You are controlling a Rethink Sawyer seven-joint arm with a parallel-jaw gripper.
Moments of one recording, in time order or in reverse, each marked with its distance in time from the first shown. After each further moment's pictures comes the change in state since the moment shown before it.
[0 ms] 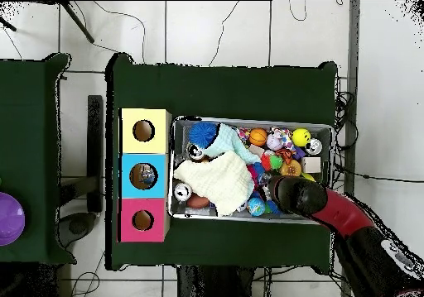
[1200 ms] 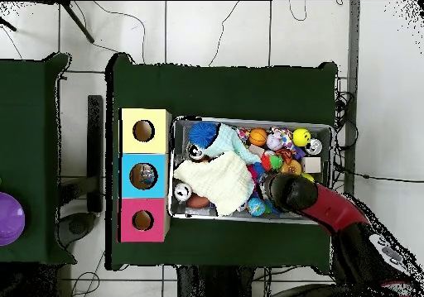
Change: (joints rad) arm 0.139 -0.008 -0.131 -0.026 0.074 -0.005 0.059
